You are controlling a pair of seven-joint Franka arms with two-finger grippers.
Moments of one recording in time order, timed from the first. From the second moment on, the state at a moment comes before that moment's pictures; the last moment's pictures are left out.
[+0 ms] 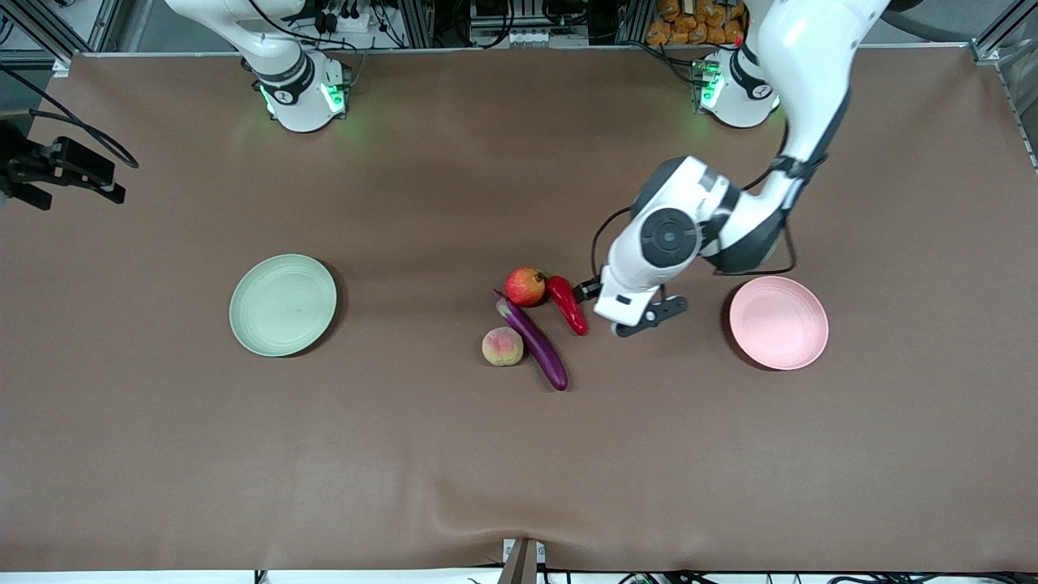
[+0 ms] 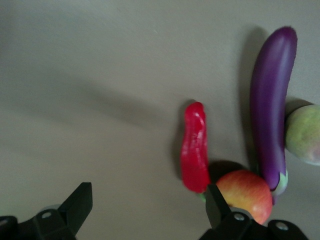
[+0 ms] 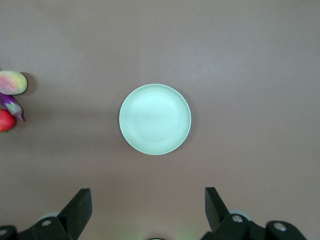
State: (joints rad) left arm -0.24 0.55 -0.41 -1.69 0.04 2.11 -1.07; right arm 0.01 0.00 -0.04 -1.48 0.04 1.42 -0.09
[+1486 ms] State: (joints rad) left arm -0.14 0.60 -0.37 -1.69 0.16 2.15 -1.00; right arm 0.01 0.01 -0.04 -1.48 0.04 1.37 -0.09
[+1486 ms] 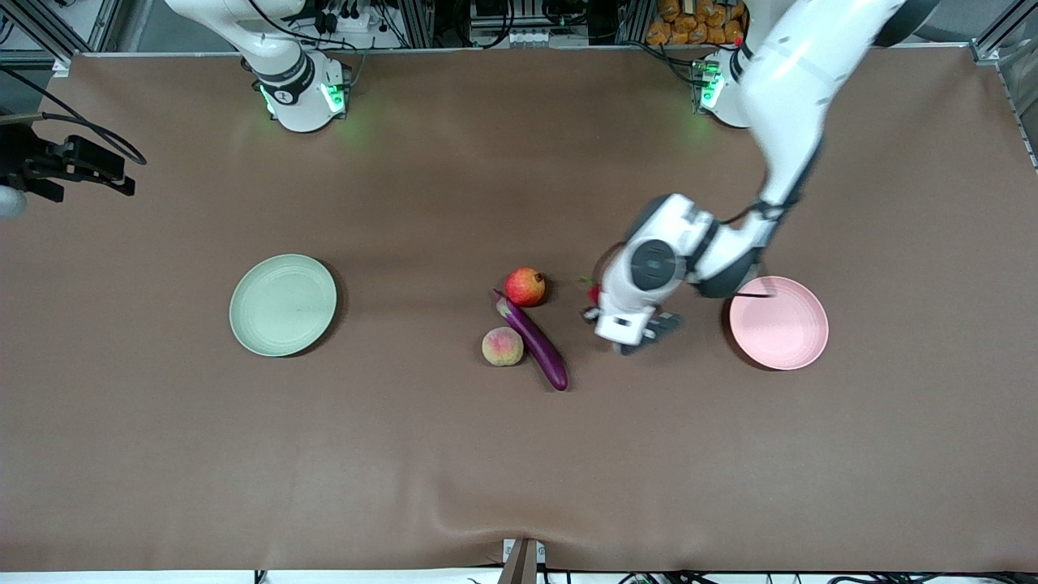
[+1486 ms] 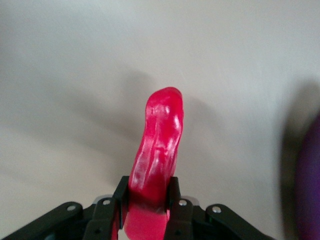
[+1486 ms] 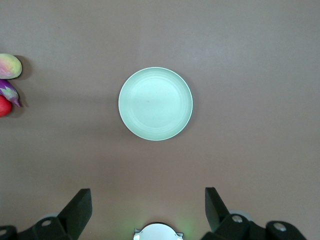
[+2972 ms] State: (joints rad) left arm 0.39 0.42 -0.41 -1.63 0.16 1.88 -0.23; right arm 0.01 0.01 -0.04 -1.49 0.04 1.36 -0.09
